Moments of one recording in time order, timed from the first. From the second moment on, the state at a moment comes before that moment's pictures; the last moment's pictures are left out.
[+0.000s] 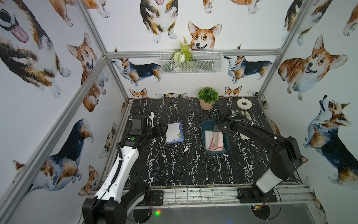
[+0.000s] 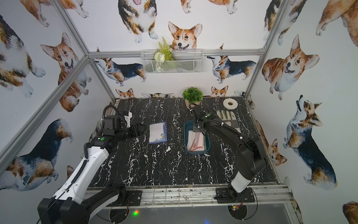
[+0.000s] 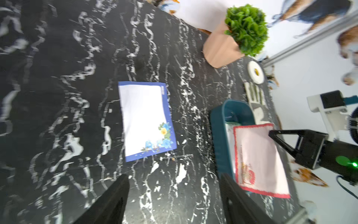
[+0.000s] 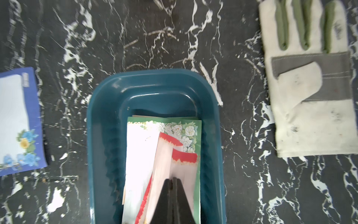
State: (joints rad) left arm -0.13 1.07 0.85 -0.44 0.45 -0.48; right arm 0.61 1.60 1.33 -0.83 0.26 0.55
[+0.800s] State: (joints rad) left arm -0.48 1.69 0.69 1.23 0.84 -1.39; right arm 0.70 1.30 1.48 -0.87 0.12 0.61
